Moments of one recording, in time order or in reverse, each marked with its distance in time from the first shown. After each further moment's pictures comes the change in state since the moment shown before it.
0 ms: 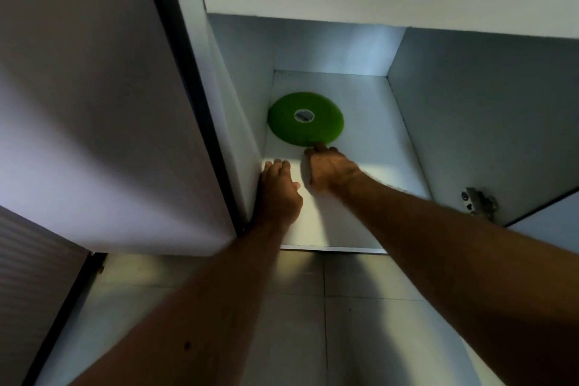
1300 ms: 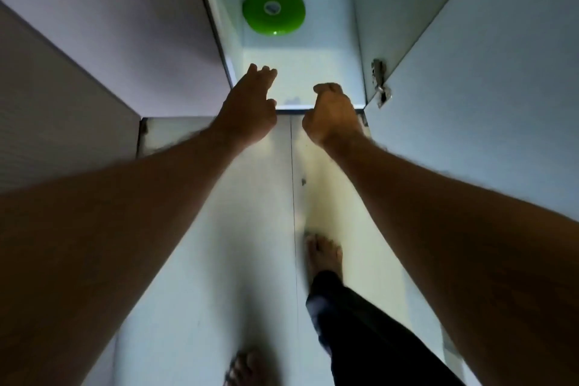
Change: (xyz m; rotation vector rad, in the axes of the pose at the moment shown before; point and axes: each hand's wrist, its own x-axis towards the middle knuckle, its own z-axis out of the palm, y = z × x) left_hand -0.210 0.111 -0.208 0.023 -0.219 0.170; right_hand -0.297 -0.058 -0.123 0.467 0.064 0.379
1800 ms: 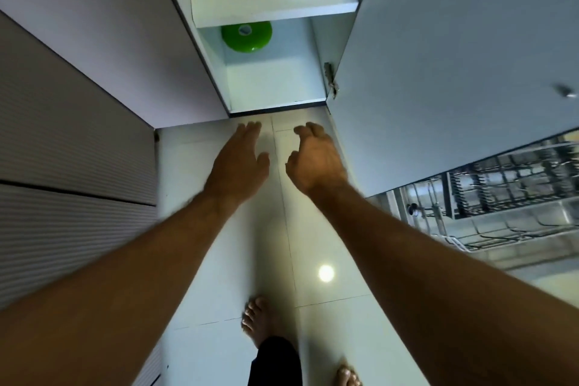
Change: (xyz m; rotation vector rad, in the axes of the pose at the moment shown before) left_hand -0.177 0.125 -0.092 -0.069 -0.157 -0.134; right_hand -0.206 -0.032 -0.109 0.089 -0.064 0.096
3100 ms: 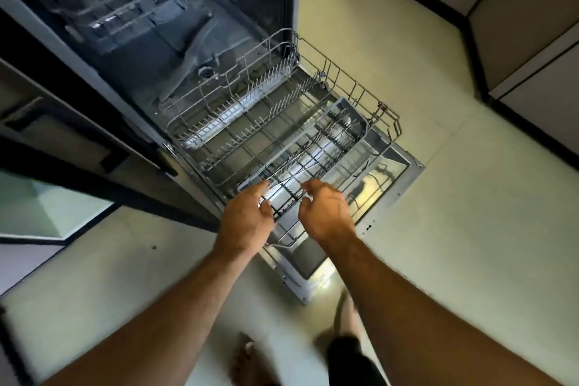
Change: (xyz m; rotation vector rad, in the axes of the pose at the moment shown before) left_hand -0.053 0.345 0.224 0.039 -0.333 0.307; right_hand -0.152 0.343 -0.190 0.379 0.253 0.570
